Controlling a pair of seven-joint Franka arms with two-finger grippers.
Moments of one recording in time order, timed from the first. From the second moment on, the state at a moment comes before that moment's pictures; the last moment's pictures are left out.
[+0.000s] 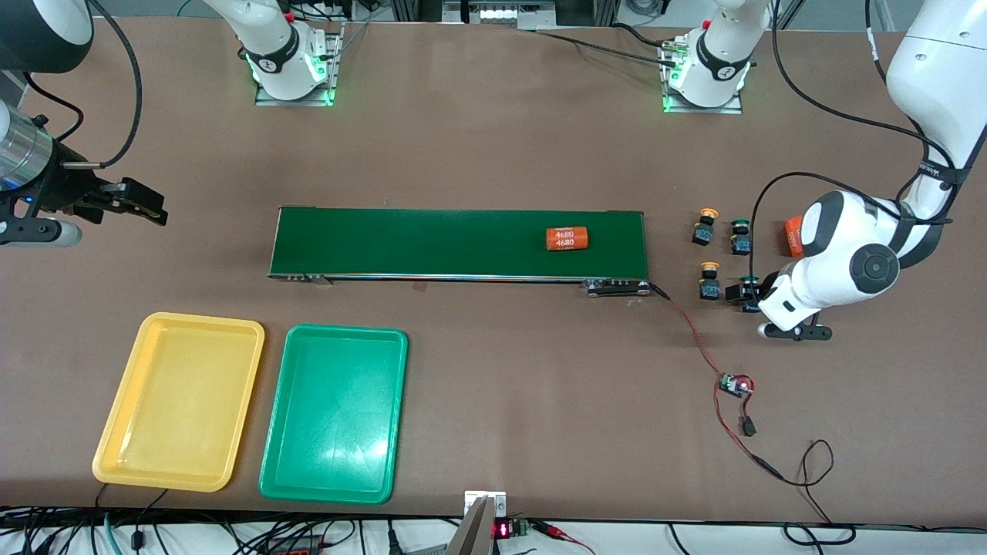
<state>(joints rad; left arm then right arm) 0.57 0.60 -0.56 -1.94 0.38 2.28 -0.19 0.00 0.09 0.03 -1.60 -0.01 1.65 0.06</state>
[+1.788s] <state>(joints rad) 0.33 0.55 -0.85 -1.89 0.41 2.00 -0.74 0.00 0.09 0.03 -1.60 -0.01 1.65 0.06</state>
